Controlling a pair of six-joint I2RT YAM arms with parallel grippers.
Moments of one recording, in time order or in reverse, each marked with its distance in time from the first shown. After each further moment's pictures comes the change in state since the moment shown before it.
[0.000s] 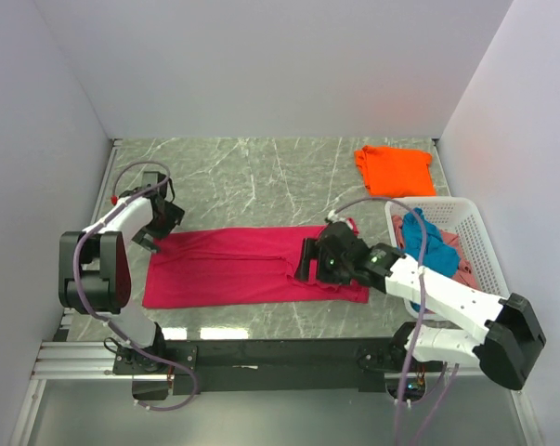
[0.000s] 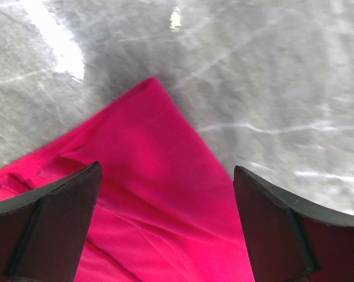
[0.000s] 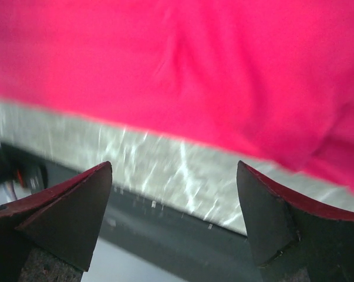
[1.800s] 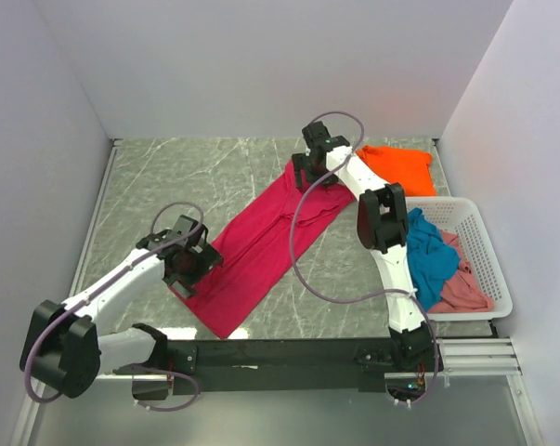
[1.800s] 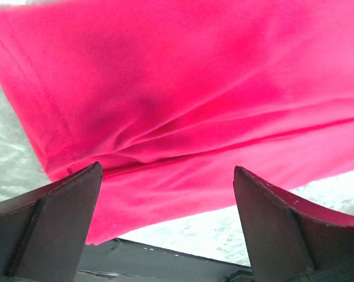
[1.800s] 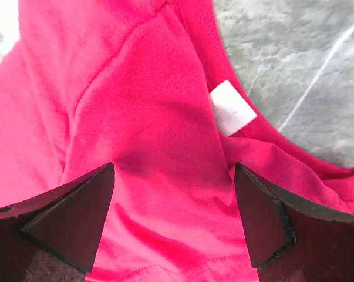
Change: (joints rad) left arm -0.431 -0.468 -0.345 -0.120 0.222 -0.226; right arm -0.487 1.345 1.466 -0.304 0.038 -0.655
